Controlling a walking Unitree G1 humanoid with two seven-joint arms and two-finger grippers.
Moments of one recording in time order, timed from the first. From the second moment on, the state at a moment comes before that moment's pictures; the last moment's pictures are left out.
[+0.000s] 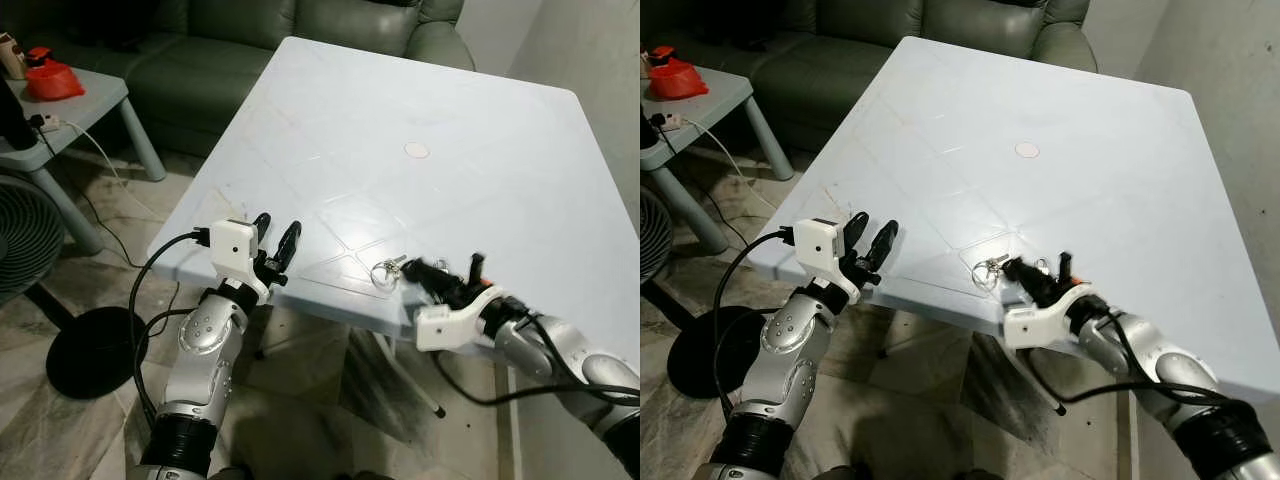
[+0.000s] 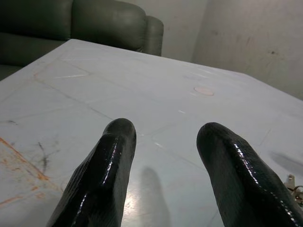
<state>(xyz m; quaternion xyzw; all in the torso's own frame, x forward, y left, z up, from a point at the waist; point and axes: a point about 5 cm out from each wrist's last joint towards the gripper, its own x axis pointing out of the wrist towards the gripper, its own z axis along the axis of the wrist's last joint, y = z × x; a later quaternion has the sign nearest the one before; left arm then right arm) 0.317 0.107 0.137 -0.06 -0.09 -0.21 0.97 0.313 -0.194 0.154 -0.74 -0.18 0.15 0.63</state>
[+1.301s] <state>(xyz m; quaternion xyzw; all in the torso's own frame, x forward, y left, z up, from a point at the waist) 0.355 0.144 0.189 -0.13 -0.06 -0.10 0.99 0.312 -0.201 0.180 -0.43 0.10 0.20 0.87</state>
